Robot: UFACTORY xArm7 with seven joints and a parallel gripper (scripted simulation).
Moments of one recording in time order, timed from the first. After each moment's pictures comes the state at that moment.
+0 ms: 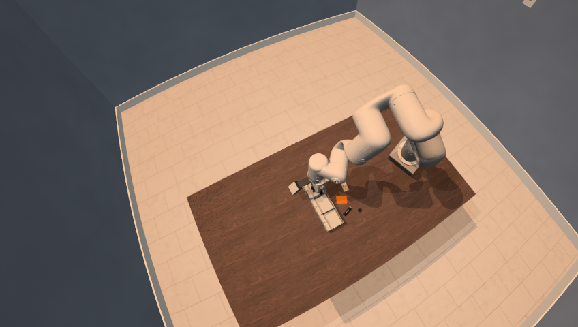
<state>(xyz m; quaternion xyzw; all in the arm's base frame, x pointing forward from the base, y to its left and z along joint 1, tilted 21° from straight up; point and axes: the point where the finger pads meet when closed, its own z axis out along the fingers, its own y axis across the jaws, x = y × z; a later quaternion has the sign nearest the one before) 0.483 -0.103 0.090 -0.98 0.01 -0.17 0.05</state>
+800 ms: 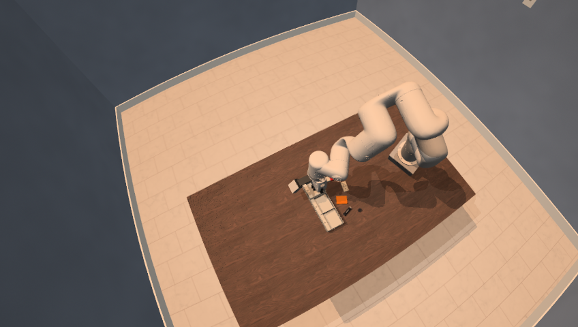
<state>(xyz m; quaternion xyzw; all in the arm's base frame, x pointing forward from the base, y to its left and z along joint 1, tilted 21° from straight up) 0.476 -0.105 0.109 -0.98 0.01 -0.17 0.05</state>
